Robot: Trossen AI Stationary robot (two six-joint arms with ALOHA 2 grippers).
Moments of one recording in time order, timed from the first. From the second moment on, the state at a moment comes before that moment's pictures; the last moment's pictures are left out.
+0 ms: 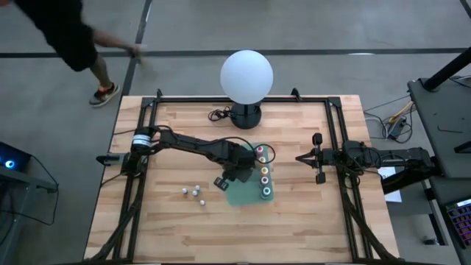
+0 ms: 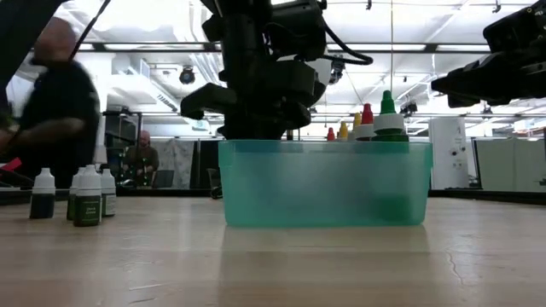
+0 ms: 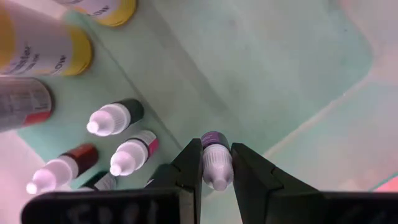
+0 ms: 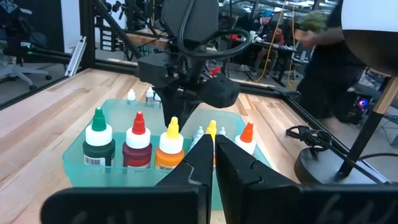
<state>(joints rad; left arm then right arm) -0.04 2.02 1.58 -0.85 0.04 0.59 0.02 0.08 0.01 0.01 0.02 -0.13</state>
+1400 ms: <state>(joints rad) -0.02 2.02 1.53 -0.82 0.00 0.61 0.02 0.08 0.01 0.01 0.02 -0.13</state>
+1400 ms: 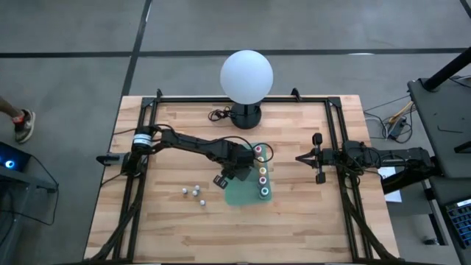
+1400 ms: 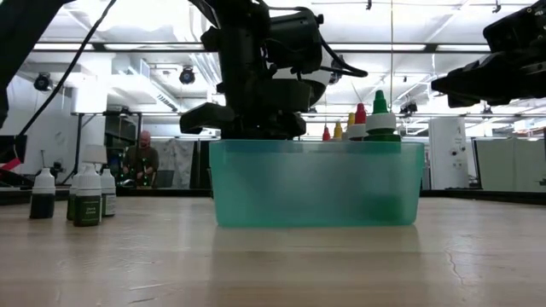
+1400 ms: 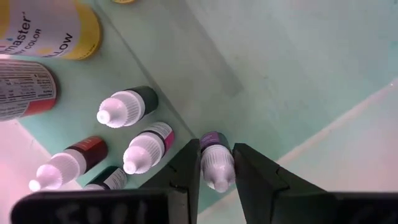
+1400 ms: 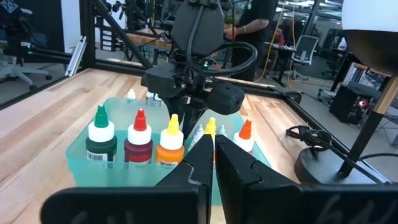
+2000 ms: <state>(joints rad) -0.02 2.02 1.57 -0.85 -0.05 0.60 0.02 0.08 0.01 0.01 0.02 -0.13</state>
